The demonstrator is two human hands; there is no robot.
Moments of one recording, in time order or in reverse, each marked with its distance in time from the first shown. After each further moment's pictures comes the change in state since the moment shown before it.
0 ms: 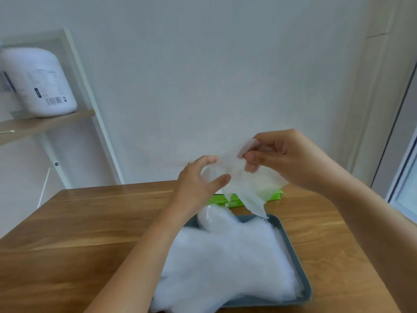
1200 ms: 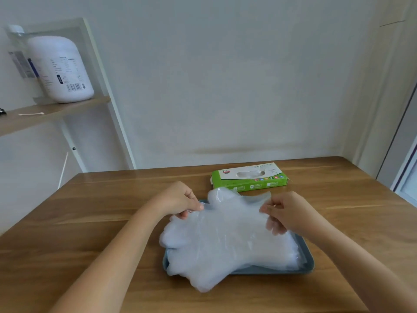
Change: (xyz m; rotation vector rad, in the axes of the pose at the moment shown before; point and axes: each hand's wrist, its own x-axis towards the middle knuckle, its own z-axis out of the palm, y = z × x) left_hand -0.026 -0.062 -0.045 0.288 -0.400 -0.448; right_hand -0.067 0.070 0.066 -0.019 -0.087 0.643
